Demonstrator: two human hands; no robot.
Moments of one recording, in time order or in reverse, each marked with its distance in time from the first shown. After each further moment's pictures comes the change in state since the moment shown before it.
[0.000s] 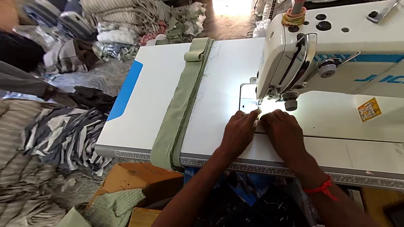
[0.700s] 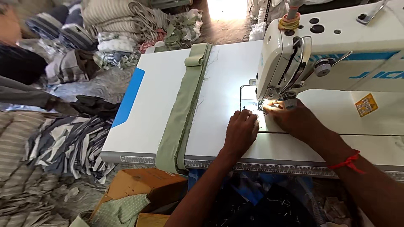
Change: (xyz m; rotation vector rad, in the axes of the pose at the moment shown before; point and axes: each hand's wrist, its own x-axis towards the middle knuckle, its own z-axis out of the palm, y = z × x) left_hand 0.000 -0.001 0.002 0.058 -0.007 -0.051; right_hand 0.032 0.060 -0.008 -0.050 -0.148 -0.263
